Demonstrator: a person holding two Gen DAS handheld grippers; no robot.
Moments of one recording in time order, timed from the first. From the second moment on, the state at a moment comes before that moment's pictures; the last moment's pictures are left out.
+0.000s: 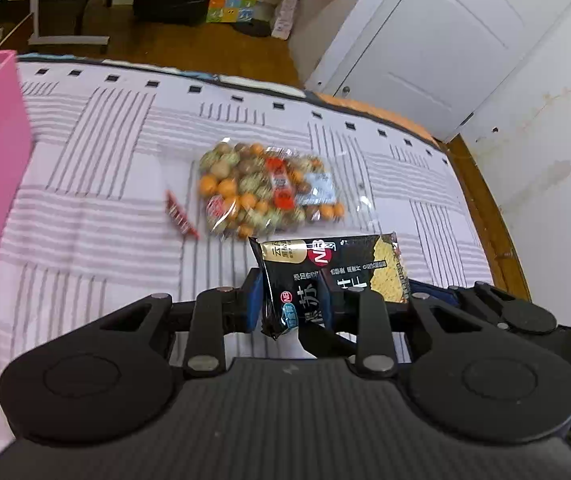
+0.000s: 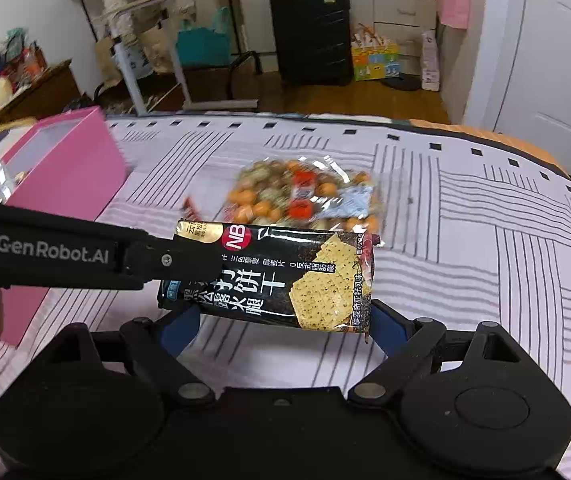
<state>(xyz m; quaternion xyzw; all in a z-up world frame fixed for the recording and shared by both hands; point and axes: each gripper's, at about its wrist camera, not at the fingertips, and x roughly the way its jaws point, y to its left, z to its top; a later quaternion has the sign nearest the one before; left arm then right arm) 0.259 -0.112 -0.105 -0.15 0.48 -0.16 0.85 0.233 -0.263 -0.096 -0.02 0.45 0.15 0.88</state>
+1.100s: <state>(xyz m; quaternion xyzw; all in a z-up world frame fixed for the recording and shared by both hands) 0.113 0.020 0.043 -0.13 0.40 -0.10 0.90 0.135 -0.121 0.021 -0.12 0.39 0.25 0.88</state>
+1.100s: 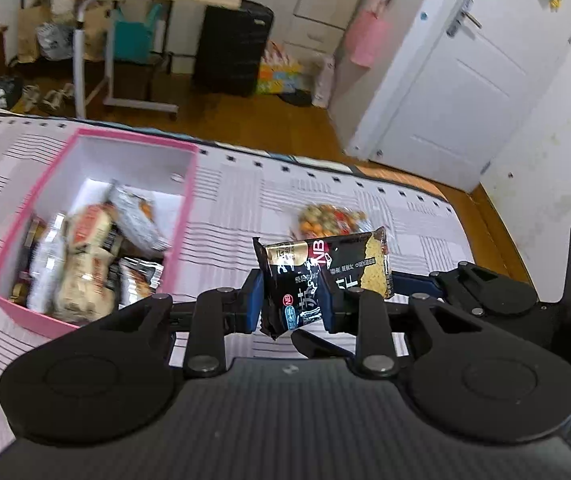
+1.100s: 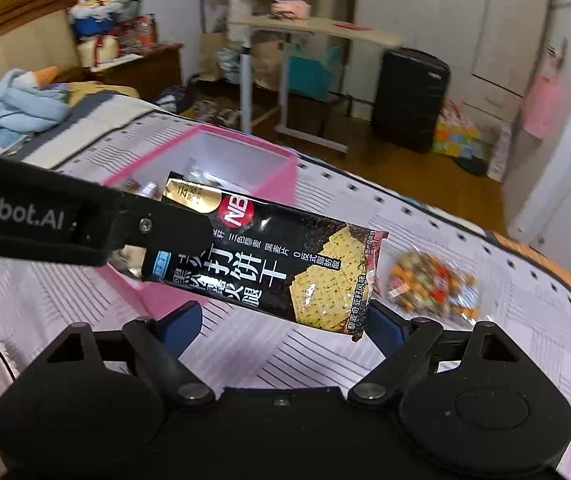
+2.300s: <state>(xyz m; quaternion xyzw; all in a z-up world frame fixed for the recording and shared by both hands) 0.187 0.172 -0.038 -0.13 0.41 0.12 0.89 0.239 0.012 -0.029 -0.11 0.35 0.39 0.84</state>
